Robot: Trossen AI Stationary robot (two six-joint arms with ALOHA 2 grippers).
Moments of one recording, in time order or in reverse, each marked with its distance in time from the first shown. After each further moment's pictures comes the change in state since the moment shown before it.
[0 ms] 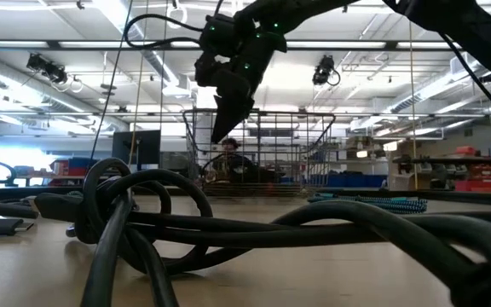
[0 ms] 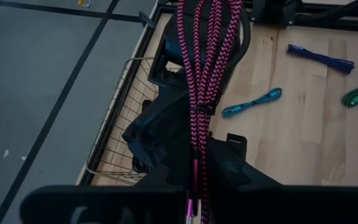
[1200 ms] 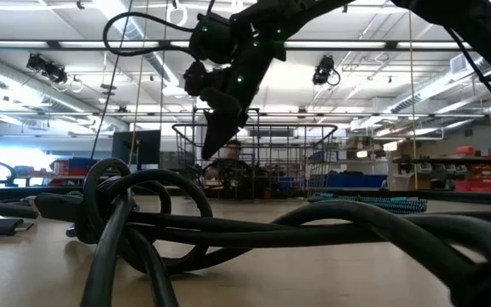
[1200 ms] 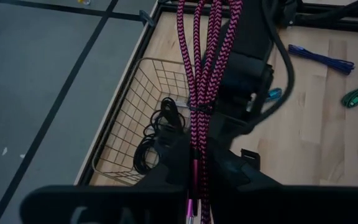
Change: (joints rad) left arm 0.000 0.000 0.000 -0.004 0.000 -0.011; right arm 0.100 0.007 -0.161 0.182 0.101 0.090
